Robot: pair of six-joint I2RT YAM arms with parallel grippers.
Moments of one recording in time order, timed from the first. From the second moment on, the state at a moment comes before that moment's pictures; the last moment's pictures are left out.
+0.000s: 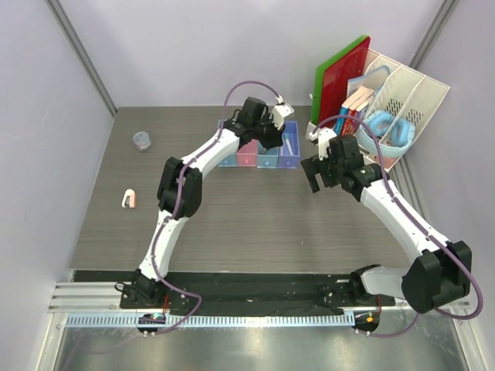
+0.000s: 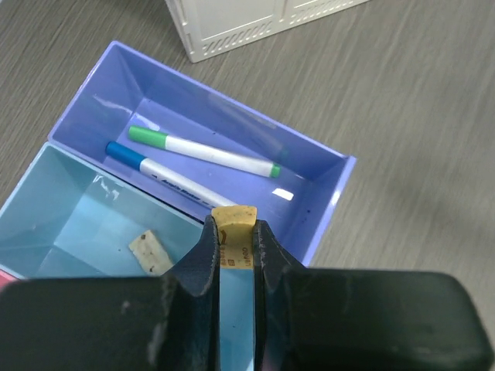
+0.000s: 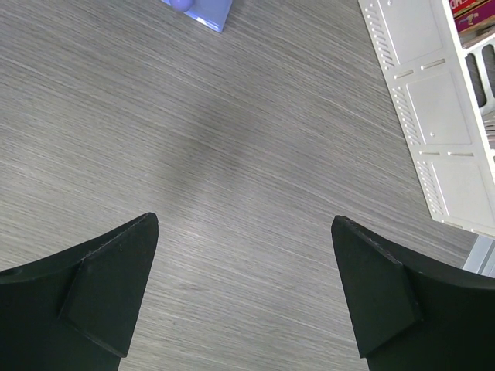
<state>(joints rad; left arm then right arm) -0.56 2.38 2.14 -0.37 0.50 0.29 0.32 1.26 1.03 -0.55 0.08 -0.18</state>
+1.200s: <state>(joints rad) -0.54 2.35 2.06 -0.29 0.13 0.29 0.31 1.20 1.02 -0.55 0.03 -0.19</state>
